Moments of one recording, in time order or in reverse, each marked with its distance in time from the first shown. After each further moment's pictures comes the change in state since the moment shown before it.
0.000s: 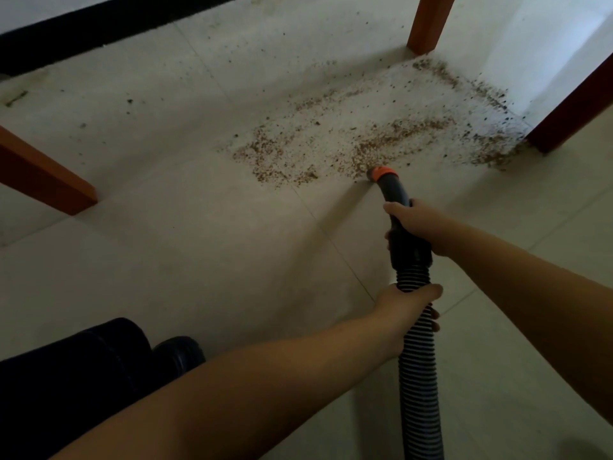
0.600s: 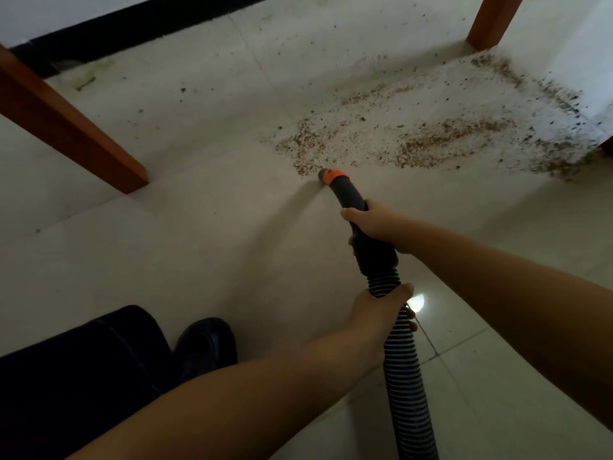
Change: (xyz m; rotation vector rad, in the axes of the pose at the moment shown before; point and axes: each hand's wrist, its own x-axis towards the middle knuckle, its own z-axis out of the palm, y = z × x) left_hand -0.020 -0.004 -0.061 -0.208 0.252 0.091; right_hand -0.005 -0.052 0.095 -0.175 -0.294 -0.130
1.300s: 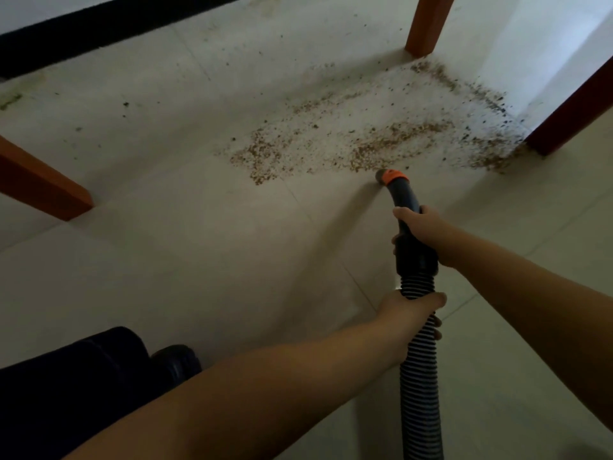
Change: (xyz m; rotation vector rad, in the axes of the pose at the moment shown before) left_hand 0.012 -0.012 0.070 0.262 -0.240 -0.105; right_hand -0.021 0.080 -0.087 0.290 0.358 0.165
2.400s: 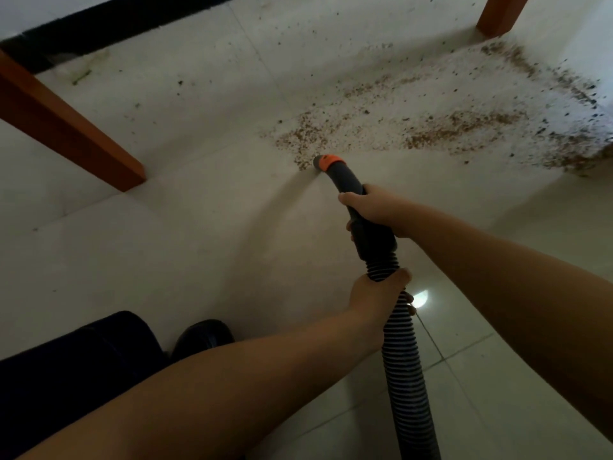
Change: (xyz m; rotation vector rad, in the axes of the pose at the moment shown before) left_hand -0.019 0.016 -0.073 -0.262 0.265 0.121; right_hand -0.003 -0.067 0.112 -0.264 -0.379 -0.181
